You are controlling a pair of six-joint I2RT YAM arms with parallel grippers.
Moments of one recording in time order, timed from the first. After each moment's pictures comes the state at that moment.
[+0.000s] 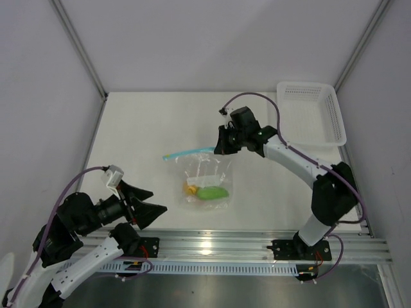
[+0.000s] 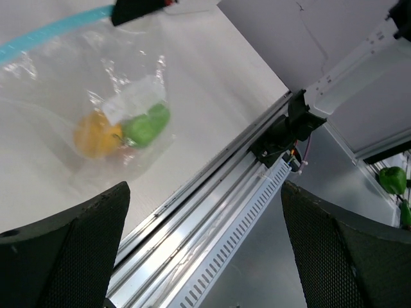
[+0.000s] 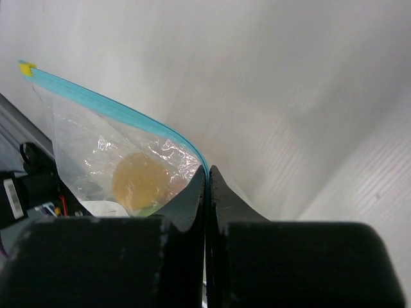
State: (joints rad) left arm -0.78 0.21 0.87 -0.85 0.14 -0.51; right arm 0.65 1.59 1.29 -0.44 -0.26 0.40
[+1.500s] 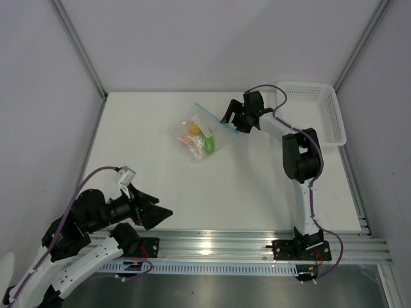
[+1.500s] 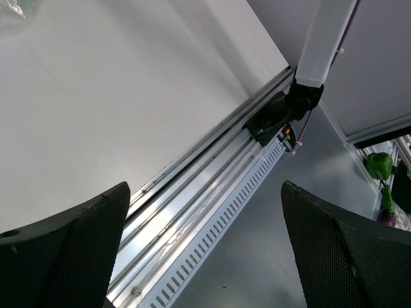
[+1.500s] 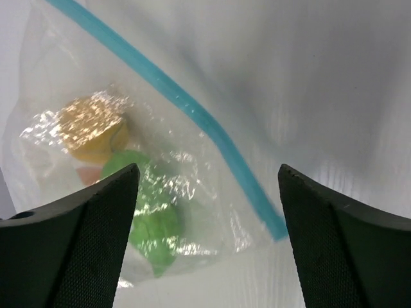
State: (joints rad) left arm -0.78 0.23 0.80 -0.87 0.21 -0.58; right arm 0.35 2.25 1.75 -0.26 -0.22 0.68
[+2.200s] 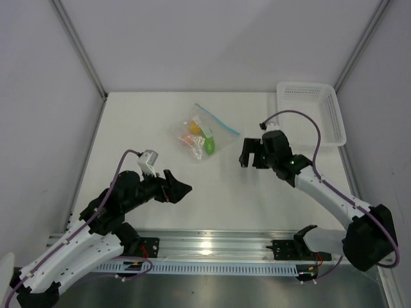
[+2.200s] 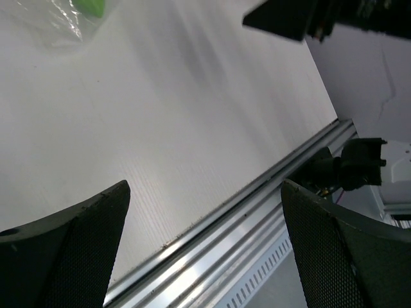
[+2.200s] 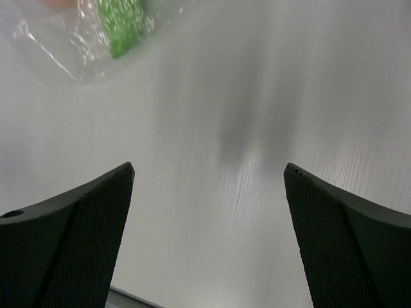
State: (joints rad) left arm -0.76 0.51 0.65 -0.52 0.06 -0.66; right arm 0.50 1.29 0.97 -0.33 0.07 0.44
